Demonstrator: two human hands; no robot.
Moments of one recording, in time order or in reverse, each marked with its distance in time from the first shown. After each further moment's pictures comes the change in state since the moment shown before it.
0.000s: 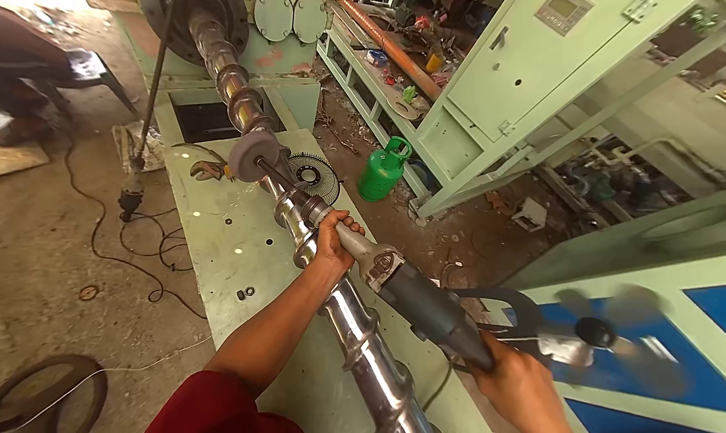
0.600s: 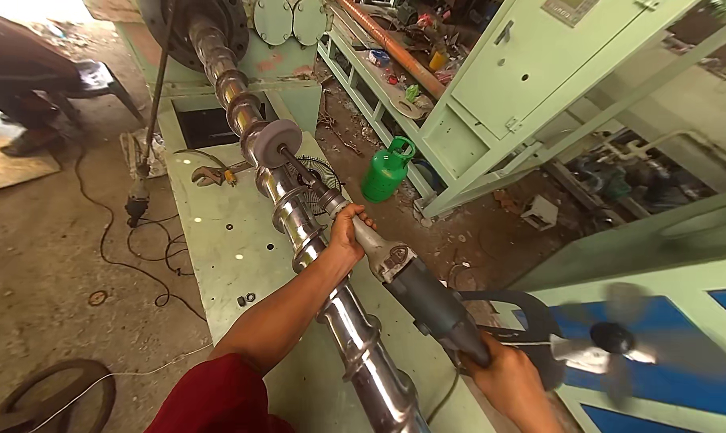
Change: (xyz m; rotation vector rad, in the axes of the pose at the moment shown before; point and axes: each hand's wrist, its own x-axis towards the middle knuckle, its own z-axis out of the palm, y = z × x) left_hand 0.036 -0.014 0.021 0.168 0.049 -0.057; right_hand 0.018 0.018 0.035 0.163 -0.129 0.143
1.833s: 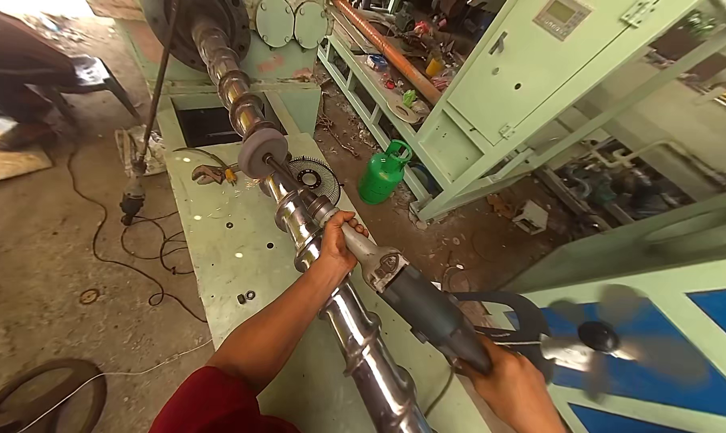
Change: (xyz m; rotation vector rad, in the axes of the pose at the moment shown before) left_hand -0.028 0.010 -0.016 -0.085 -0.016 0.033; right_hand -0.020 -0.018 -0.023 -0.077 0.004 -0.048
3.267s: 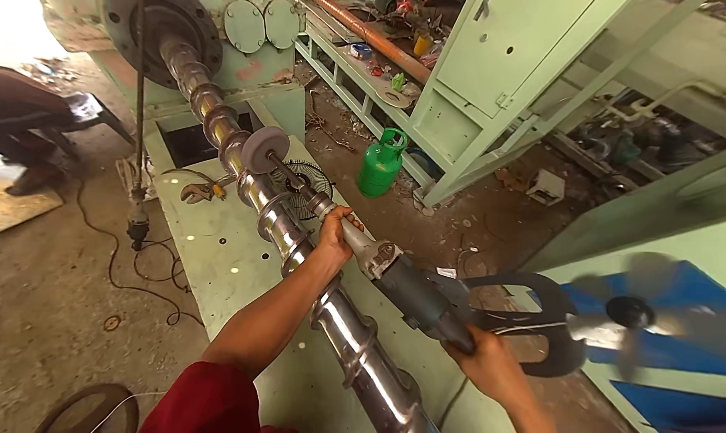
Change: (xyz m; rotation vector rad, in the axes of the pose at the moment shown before) left_hand 0.048 -0.021 0.009 0.245 0.110 -0.047; right_hand 0.030 0.026 0.067 0.260 -0.084 0.095
